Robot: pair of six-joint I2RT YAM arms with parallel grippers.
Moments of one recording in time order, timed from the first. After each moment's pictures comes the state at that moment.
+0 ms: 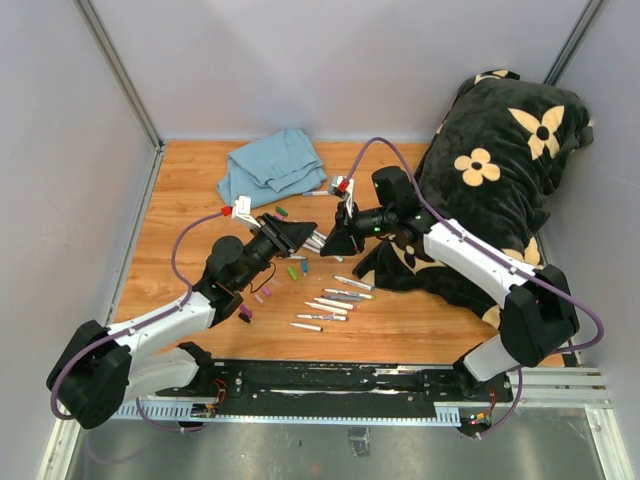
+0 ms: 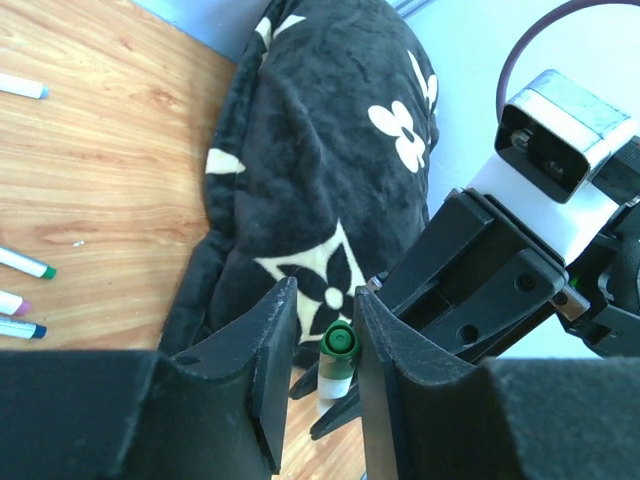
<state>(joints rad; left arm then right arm) -0.64 1.09 0.44 0.74 -0.01 -0.97 0.60 1.51 1.15 -0.24 -0.90 -0.11</state>
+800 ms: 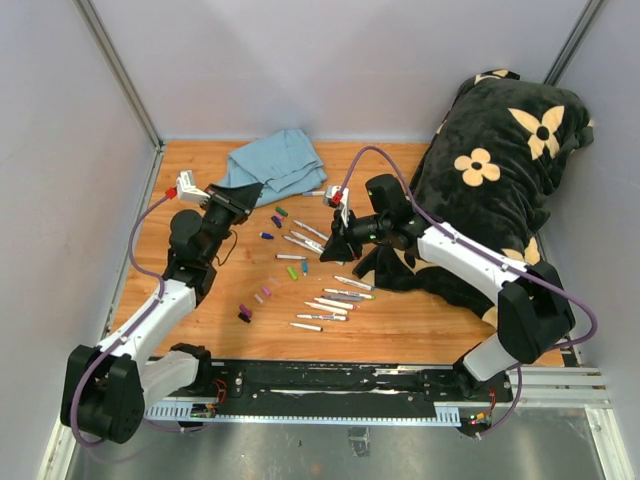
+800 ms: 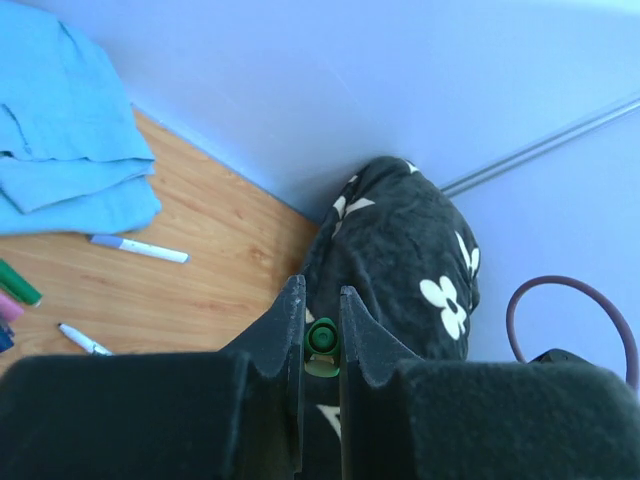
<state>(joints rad) -0.25 1.04 0.56 0.61 0.07 -1.00 0.63 1.52 1.11 -0.22 -0.84 -0.21</state>
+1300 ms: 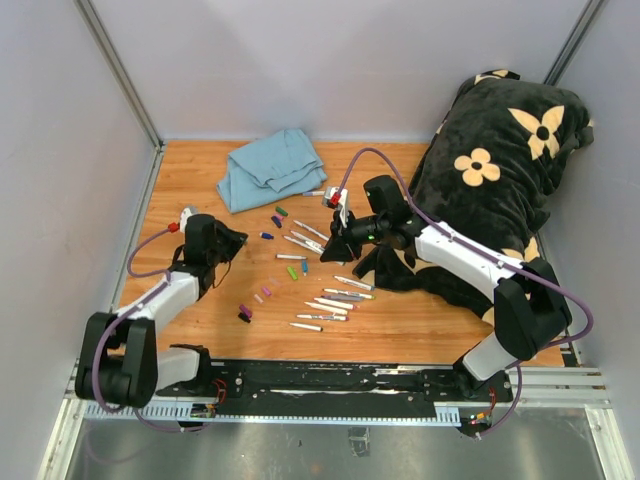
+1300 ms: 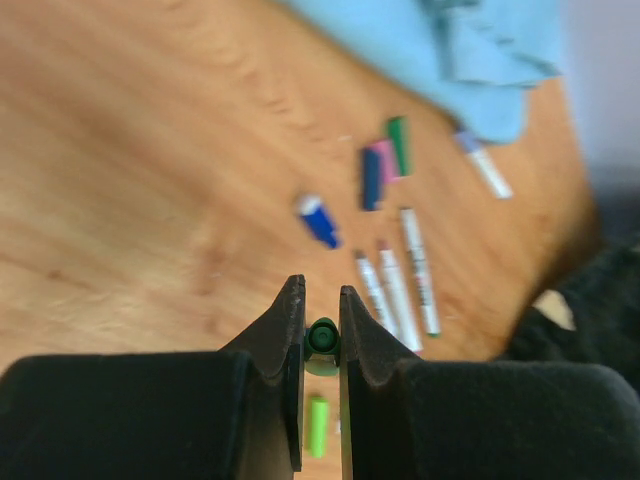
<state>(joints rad) -0.13 1.16 0.48 0.22 -0.05 -1.00 0.63 1.55 1.11 -0.23 -0.81 -0.21</state>
